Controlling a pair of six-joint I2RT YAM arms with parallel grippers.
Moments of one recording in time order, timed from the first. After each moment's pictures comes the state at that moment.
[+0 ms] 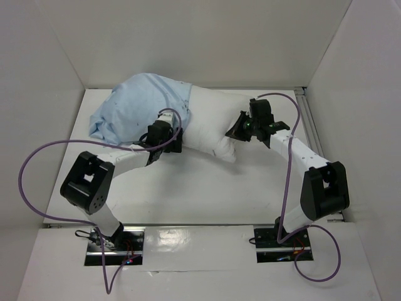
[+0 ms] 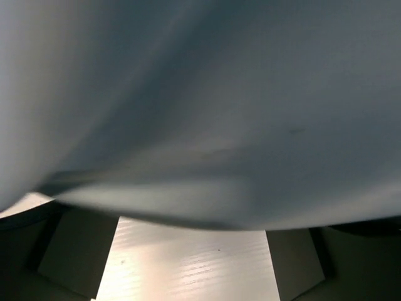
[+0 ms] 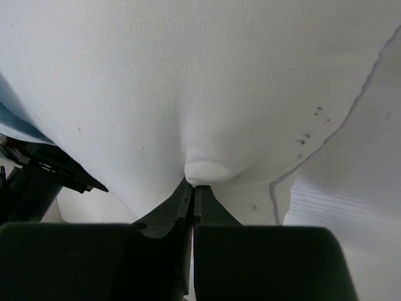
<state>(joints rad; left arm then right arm) -0.46 1.66 0.92 0.07 -0.23 -0.29 0.29 1.51 1.11 -0.32 -0.26 0.72</state>
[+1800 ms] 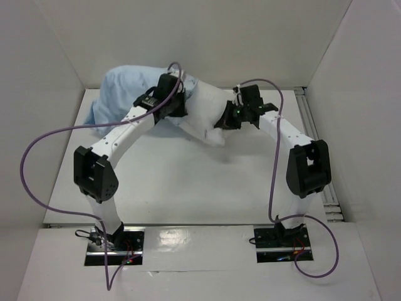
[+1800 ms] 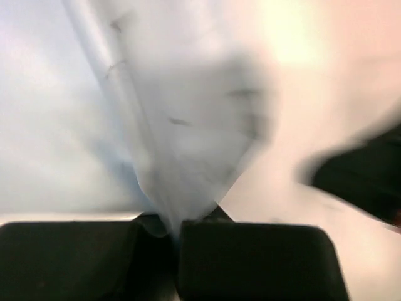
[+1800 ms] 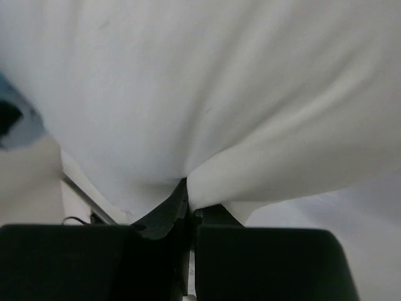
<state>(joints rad) -0.47 1.78 1.67 -0.59 -0.09 -0.38 0.31 1.77 1.40 -0.44 -0.45 0.55</state>
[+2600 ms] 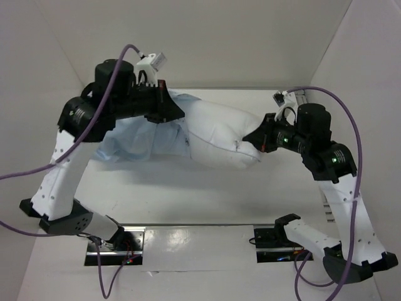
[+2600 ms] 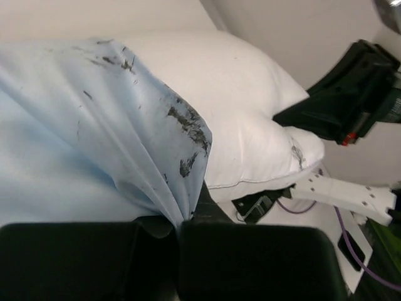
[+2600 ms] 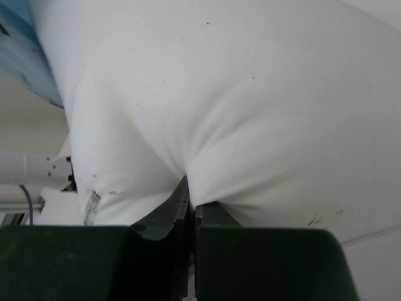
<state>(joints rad) -0.56 1.48 2.11 -1.06 0.30 -0.43 0.31 1.01 1.37 -0.81 -0.43 0.36</state>
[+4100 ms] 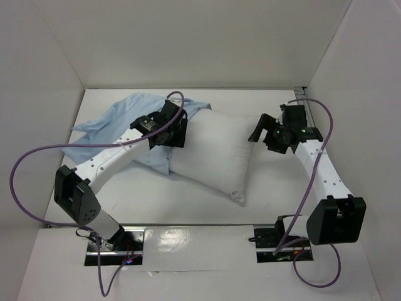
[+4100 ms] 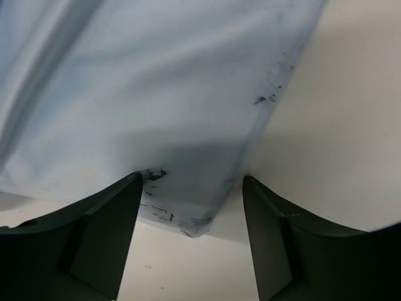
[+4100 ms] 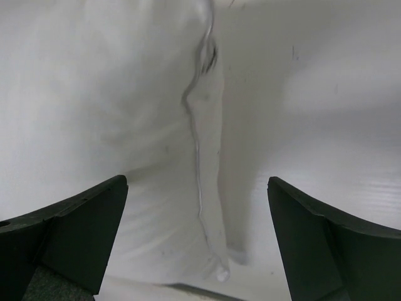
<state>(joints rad) -0.63 1.56 1.45 -0.83 -0.33 -0.40 0.03 1.30 1.11 -0.67 -0.22 0.46</state>
